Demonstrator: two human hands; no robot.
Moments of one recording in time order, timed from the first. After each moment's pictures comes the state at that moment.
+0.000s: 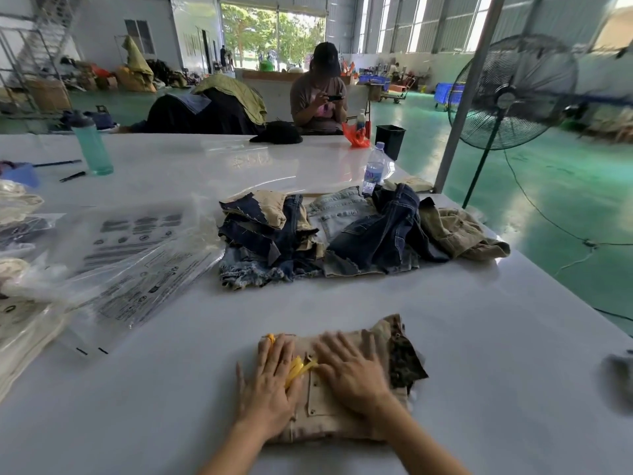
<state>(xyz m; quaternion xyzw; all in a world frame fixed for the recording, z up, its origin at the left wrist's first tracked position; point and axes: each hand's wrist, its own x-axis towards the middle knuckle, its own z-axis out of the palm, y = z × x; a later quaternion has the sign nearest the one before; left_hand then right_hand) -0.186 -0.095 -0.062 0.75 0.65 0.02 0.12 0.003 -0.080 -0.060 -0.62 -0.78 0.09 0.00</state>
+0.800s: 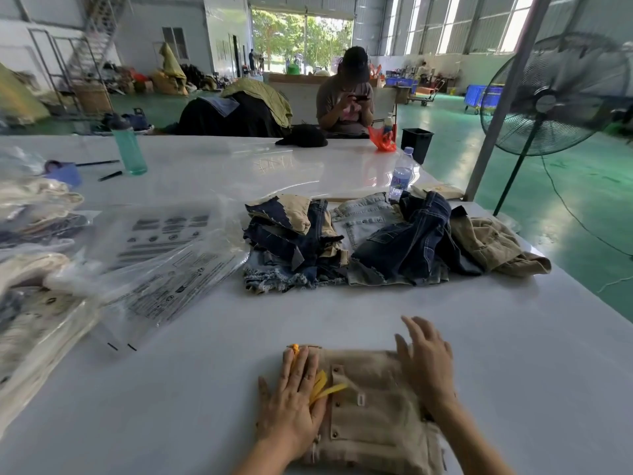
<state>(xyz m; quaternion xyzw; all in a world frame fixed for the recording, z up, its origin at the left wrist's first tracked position) -0.180 -0.105 -0.059 0.77 0.64 0.07 0.04 0.052 -0.068 -0.021 -0.71 -0.65 -0.03 0.28</state>
